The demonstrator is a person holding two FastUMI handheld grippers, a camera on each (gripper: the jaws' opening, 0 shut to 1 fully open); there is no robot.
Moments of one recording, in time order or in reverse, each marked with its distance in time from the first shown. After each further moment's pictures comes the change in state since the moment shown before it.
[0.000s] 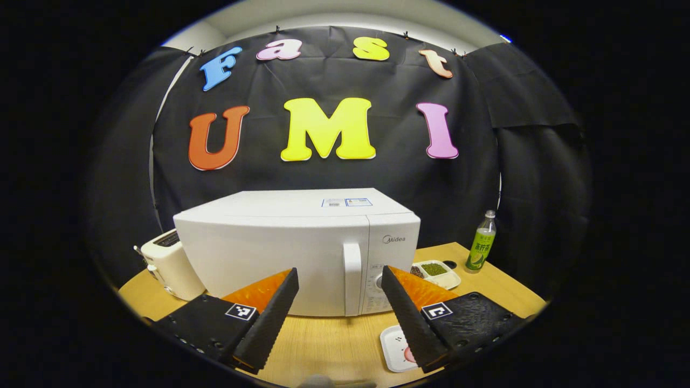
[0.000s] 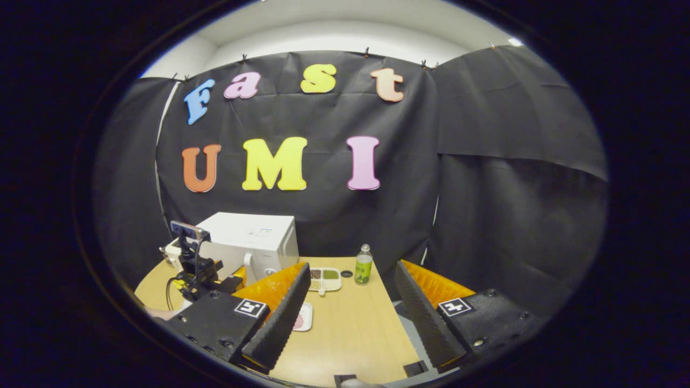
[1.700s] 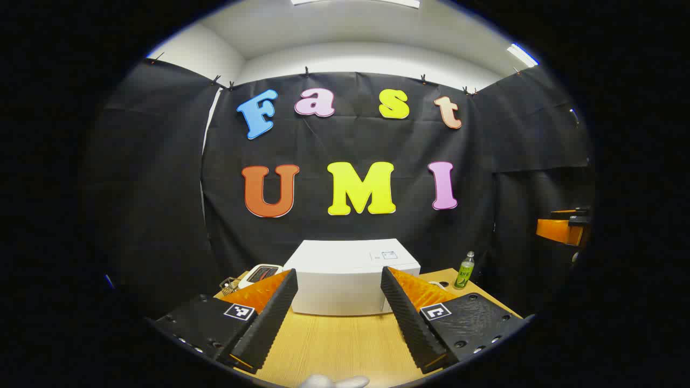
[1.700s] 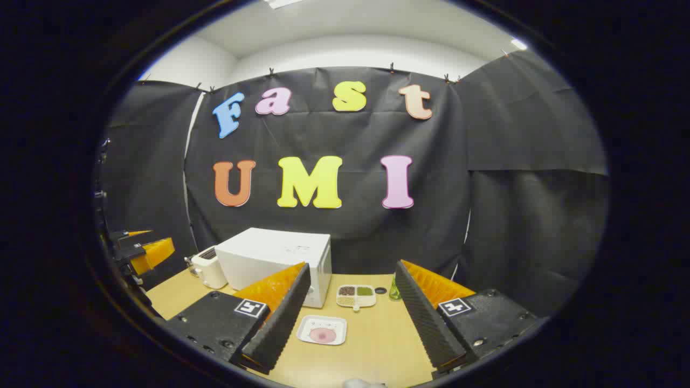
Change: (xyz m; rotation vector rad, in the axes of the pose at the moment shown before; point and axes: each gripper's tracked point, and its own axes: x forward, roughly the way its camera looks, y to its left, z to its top) left arm -0.252 0.102 0.157 -0.008 -0.136 0.072; right arm -0.001 0.078 0.019 -0.015 -0.144 0.159
